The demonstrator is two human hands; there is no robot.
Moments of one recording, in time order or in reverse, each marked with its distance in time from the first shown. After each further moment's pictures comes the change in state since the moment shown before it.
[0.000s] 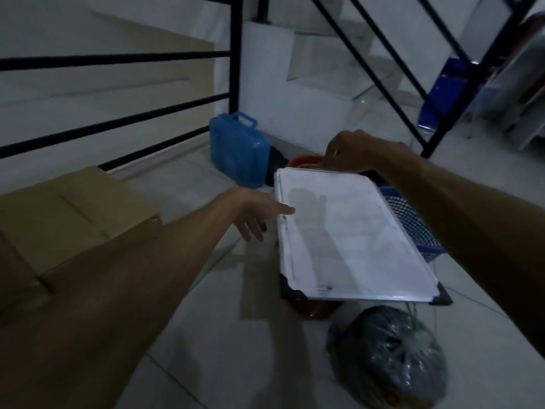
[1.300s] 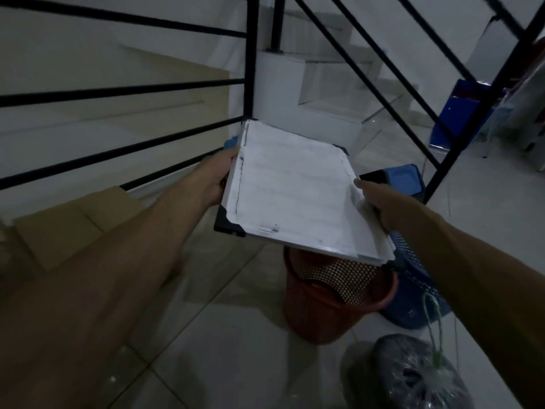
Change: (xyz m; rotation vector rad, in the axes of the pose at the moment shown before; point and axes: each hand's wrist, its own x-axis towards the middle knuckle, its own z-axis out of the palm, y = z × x) left_hand -0.037 -0.007 -0.086 -0.955 0.390 0.441; right_hand 0.015 0.039 0.064 1.254 -0.013 0.633
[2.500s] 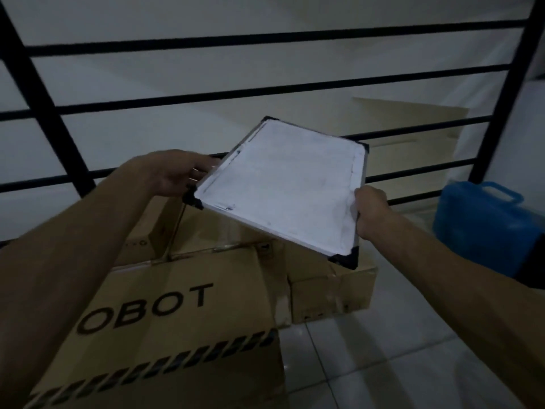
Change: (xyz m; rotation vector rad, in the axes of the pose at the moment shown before) left_hand -0.264 0.130 -0.322 0.440 0.752 -0.116; right_hand -0.182 -0.117 0.357 0.412 -0.719 -0.239
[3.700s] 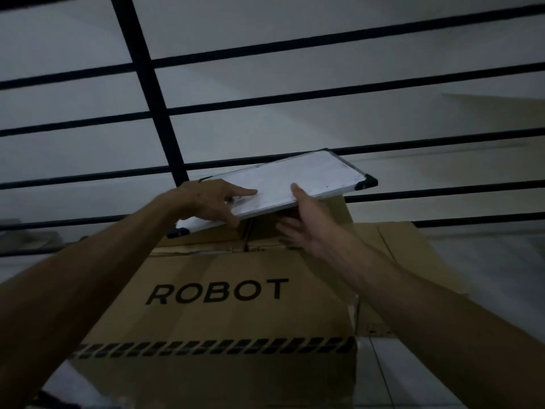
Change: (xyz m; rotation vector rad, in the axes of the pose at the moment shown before) left_hand -0.051 -0.074 -0.074 0.963 0.012 0.097; right_hand -0.121 0.051 0.178 0.198 -0.691 0.231
